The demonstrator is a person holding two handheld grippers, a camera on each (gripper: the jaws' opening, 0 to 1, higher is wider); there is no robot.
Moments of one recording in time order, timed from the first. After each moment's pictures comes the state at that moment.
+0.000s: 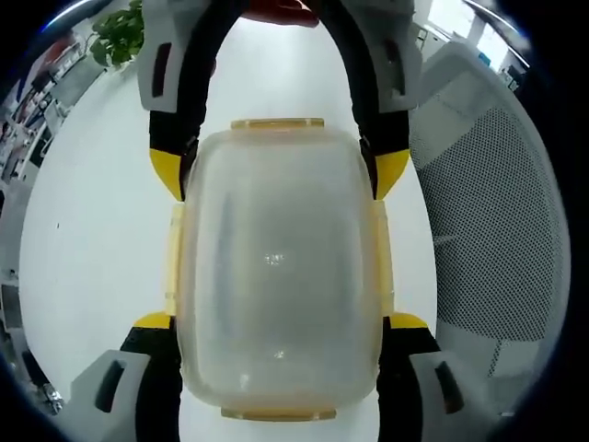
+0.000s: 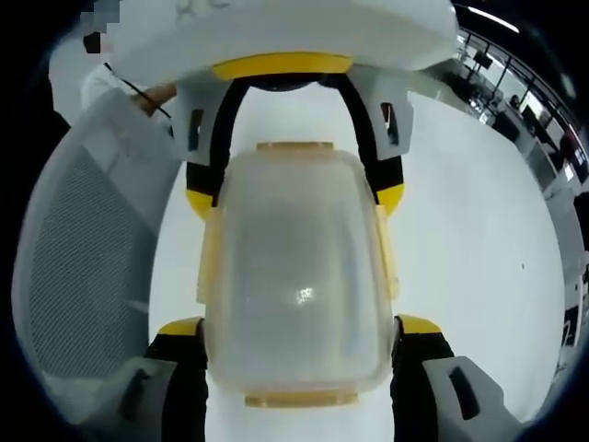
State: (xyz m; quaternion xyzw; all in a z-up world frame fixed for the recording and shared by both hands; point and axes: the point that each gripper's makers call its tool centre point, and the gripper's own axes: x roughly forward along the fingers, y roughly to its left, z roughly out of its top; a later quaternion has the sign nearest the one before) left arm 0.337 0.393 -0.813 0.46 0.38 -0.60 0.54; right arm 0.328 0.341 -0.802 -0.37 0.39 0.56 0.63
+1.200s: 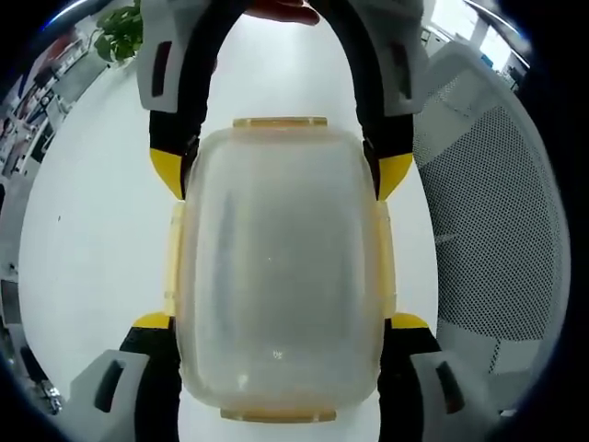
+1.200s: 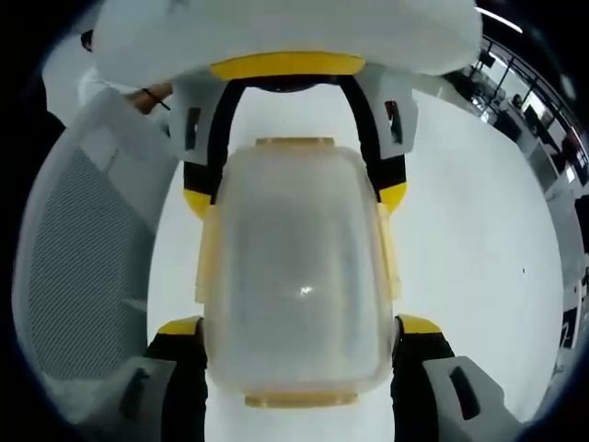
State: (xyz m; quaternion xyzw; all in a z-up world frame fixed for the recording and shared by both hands) left arm 0.337 0.397 -0.814 0.46 0.39 -0.59 0.54; right arm 0.328 0.345 -0.803 -0.38 0.40 0.56 0.62
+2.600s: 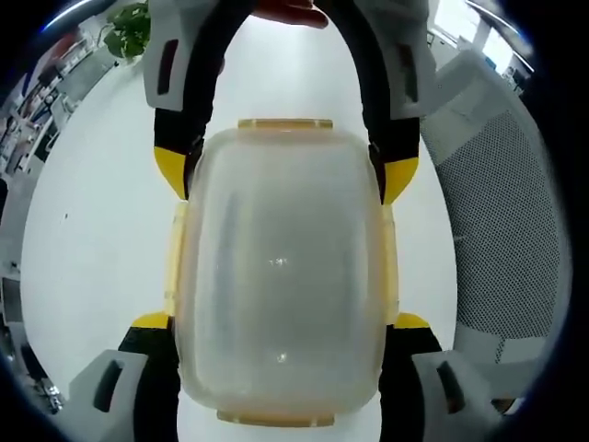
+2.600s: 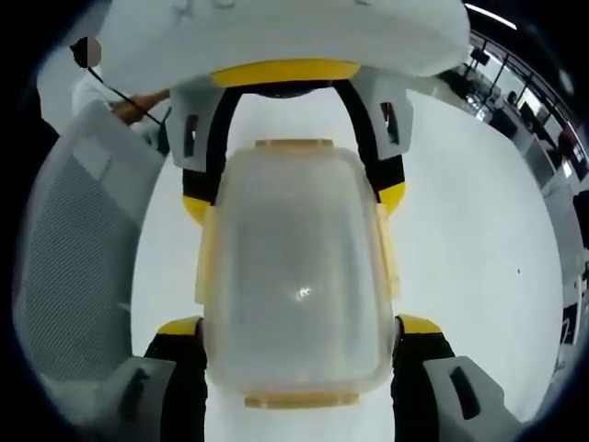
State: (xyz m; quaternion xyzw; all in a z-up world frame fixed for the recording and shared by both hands) left arm 0.370 0.394 -0.814 0.45 0.38 -0.59 0.55; right arm 0.360 0.345 -0.802 -0.37 0.40 0.55 0.63
